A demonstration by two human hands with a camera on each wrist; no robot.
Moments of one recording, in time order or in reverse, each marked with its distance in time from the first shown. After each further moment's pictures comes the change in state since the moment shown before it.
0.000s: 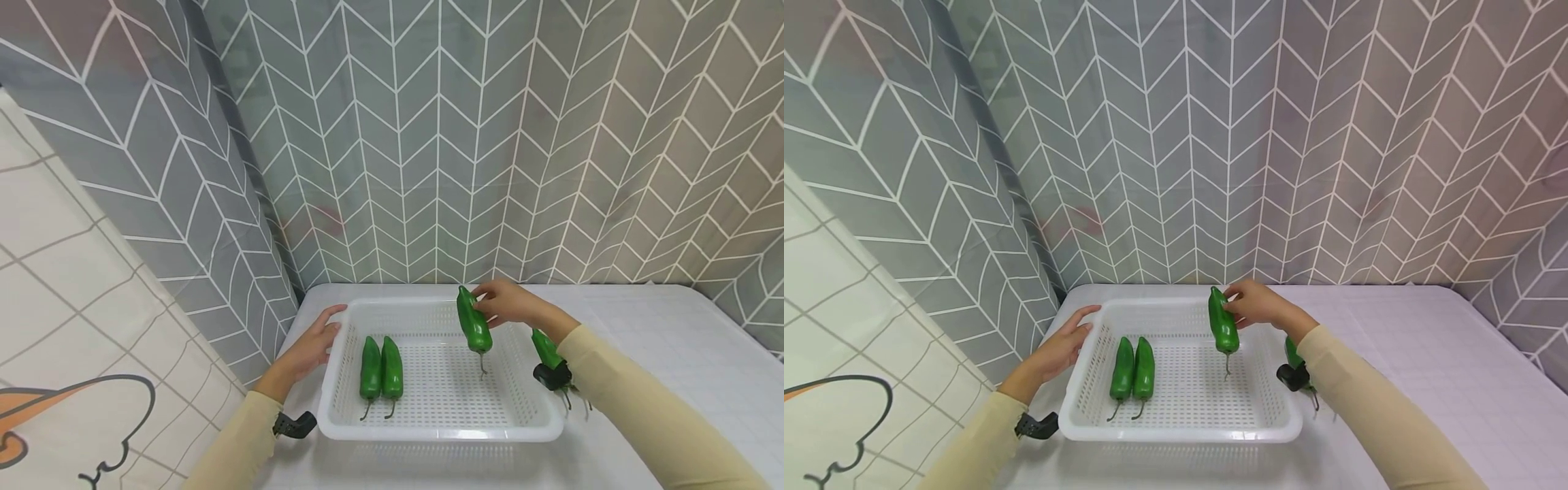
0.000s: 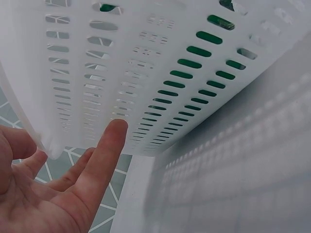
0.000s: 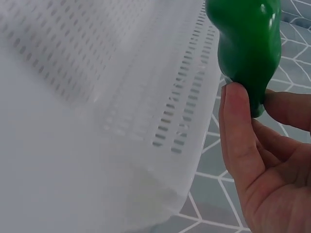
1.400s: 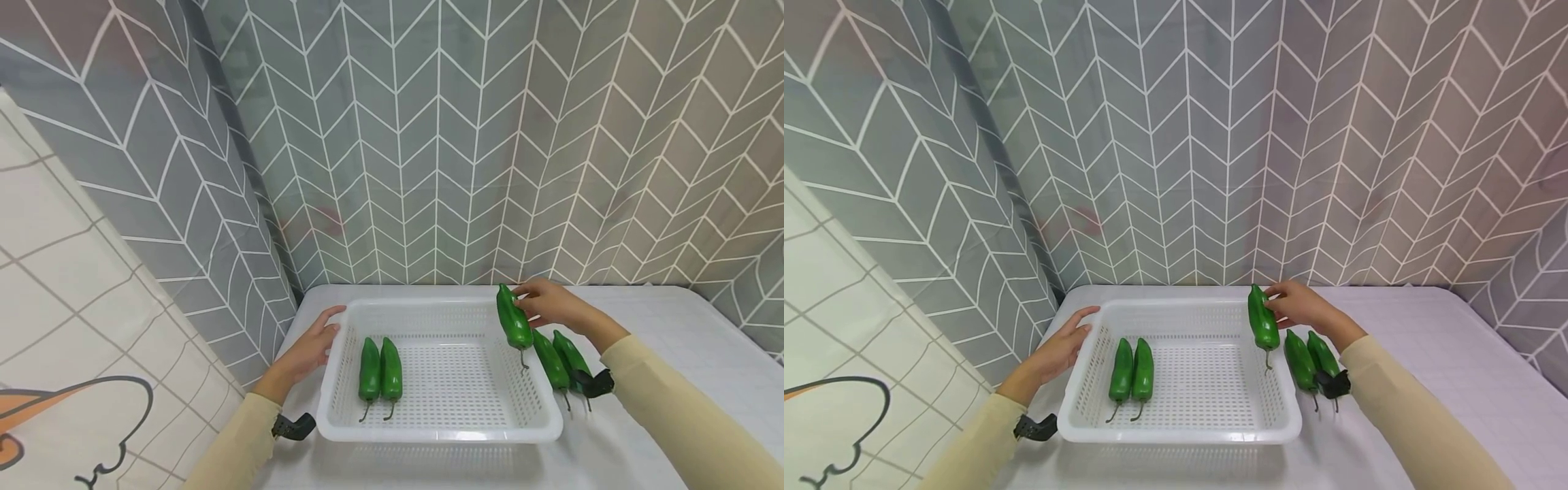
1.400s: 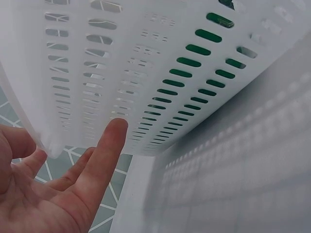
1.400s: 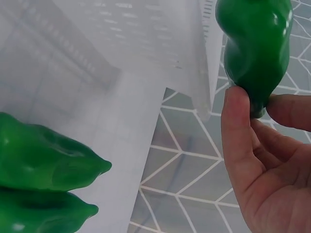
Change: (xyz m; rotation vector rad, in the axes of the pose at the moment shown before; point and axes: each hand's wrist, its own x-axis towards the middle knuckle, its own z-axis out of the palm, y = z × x) left_hand 0.000 0.000 0.000 -0.006 -0.009 0.008; right_hand -0.039 0.034 -0.039 -0.023 0.099 0.042
